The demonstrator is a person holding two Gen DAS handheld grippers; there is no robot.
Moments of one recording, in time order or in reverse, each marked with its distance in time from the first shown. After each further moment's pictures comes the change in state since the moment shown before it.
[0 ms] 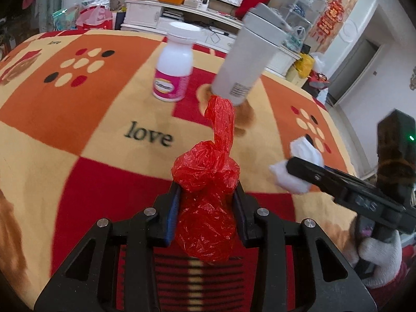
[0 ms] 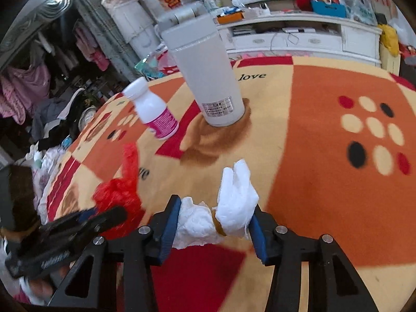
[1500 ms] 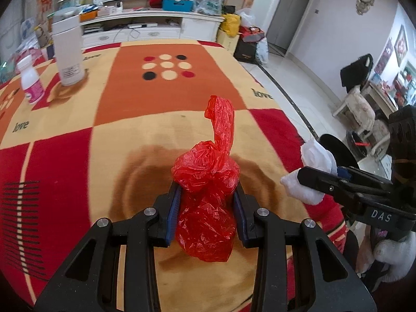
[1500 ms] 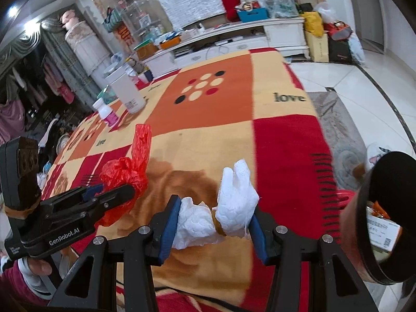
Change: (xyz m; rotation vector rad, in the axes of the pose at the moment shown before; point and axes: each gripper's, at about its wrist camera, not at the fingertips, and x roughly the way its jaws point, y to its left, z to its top) left arm -0.005 -0.248 -0.123 0.354 0.073 -0.119; right arm -0.208 -0.130 -0.166 0.202 -0.116 -0.191
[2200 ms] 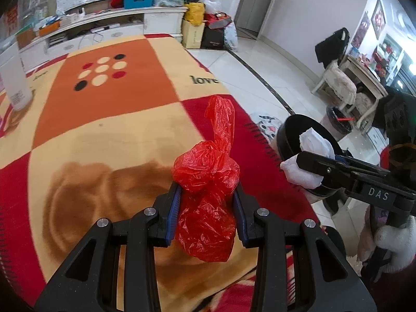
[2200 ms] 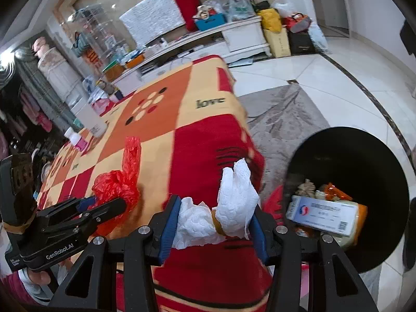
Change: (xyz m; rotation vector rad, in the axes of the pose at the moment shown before) left arm 0.041 -0.082 0.009 0.136 0.058 -0.096; right arm -0.045 -0.088 -0.014 0.152 -0.052 -0.101
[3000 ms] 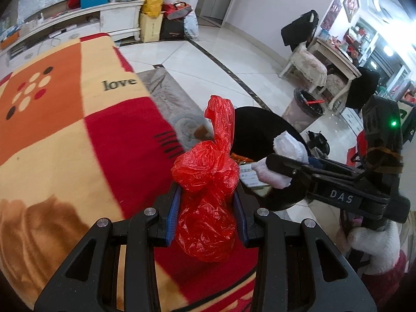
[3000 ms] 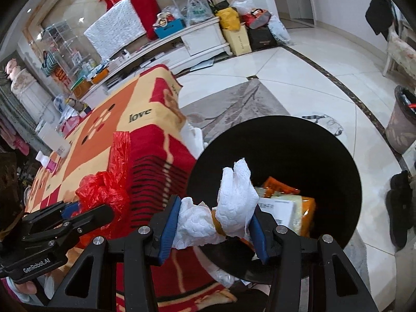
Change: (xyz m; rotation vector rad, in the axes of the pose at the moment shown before) left arm 0.048 -0.084 0.028 0.099 0.059 -0.162; right arm -0.021 -0.087 -0.001 0.115 -0.016 -0.125
